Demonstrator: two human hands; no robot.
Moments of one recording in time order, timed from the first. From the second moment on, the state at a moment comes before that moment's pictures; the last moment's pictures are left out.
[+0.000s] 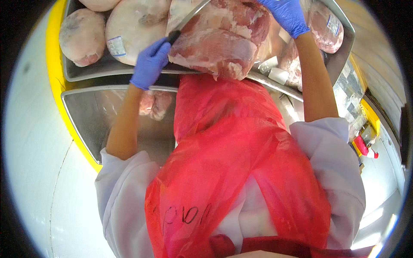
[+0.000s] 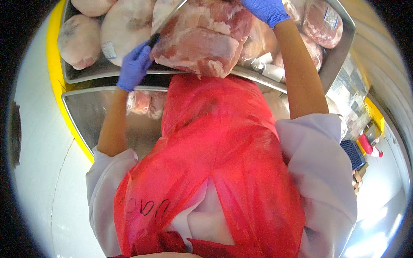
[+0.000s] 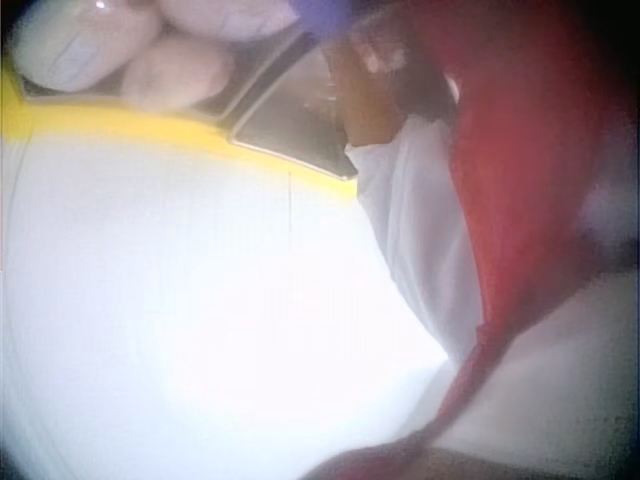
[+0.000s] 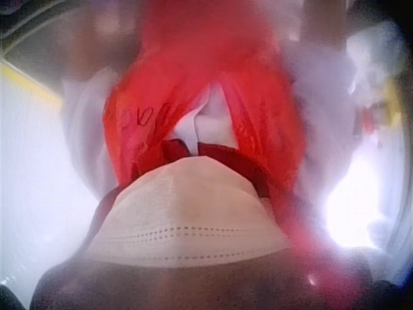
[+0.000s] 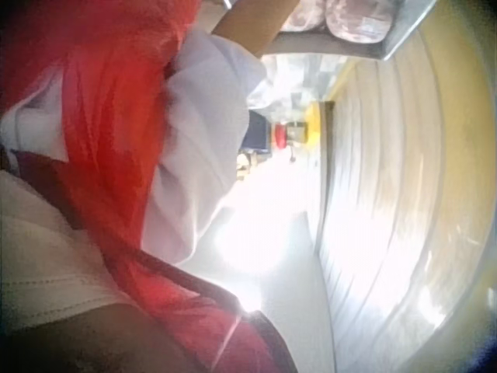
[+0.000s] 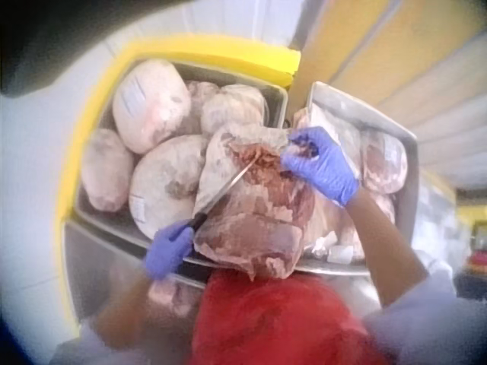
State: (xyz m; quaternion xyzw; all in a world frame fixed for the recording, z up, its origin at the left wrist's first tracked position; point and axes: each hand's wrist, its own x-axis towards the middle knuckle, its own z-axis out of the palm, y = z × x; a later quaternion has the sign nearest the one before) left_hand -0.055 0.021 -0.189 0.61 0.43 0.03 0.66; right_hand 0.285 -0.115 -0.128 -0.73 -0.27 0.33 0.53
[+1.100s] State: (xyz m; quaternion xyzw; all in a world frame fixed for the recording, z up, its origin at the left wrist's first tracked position) left_hand 0.010 0.120 -0.037 0.98 0.12 -0.11 0.06; right_hand 0.295 -0.092 -0.129 -0.88 -0.40 0.08 0.25
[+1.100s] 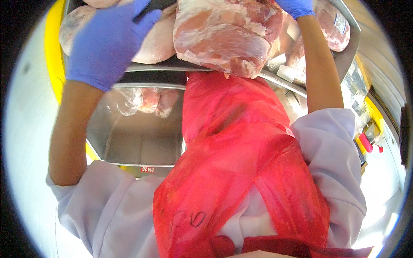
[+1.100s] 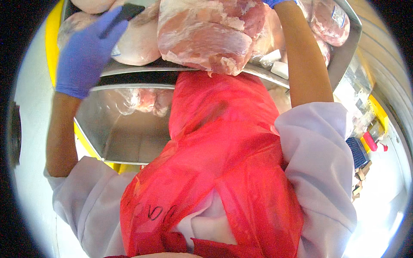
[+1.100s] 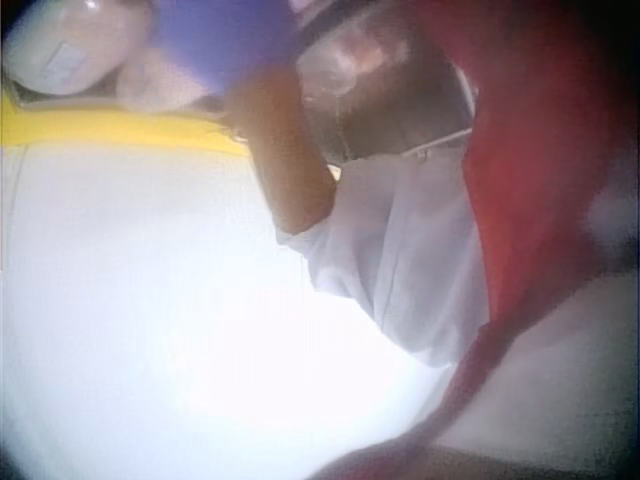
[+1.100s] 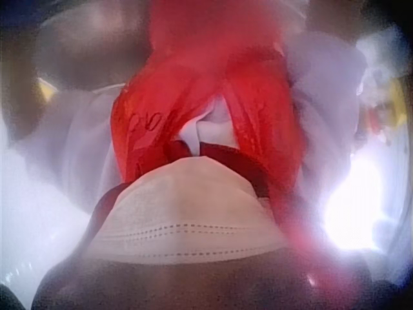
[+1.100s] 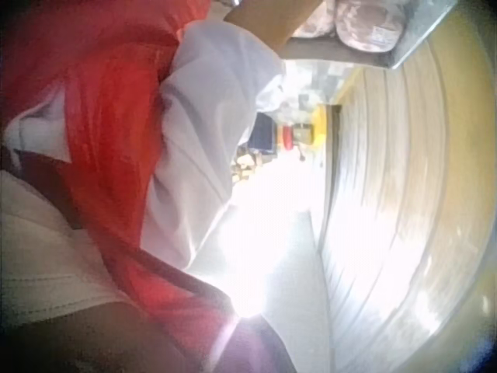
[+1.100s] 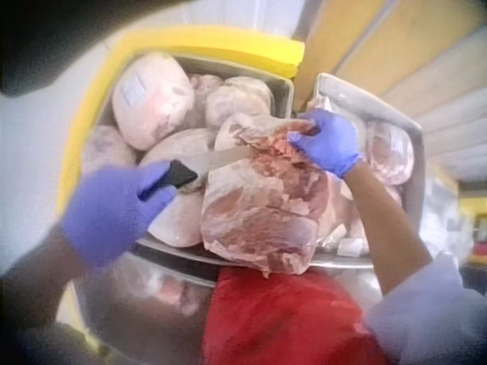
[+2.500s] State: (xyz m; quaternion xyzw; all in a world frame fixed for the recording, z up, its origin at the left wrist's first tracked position) left_hand -0.095 0.035 -0.196 0.80 0.42 0.06 0.44; right_hand 0.276 -0.031 -0.122 -0.50 -0.85 -0.12 -0.14
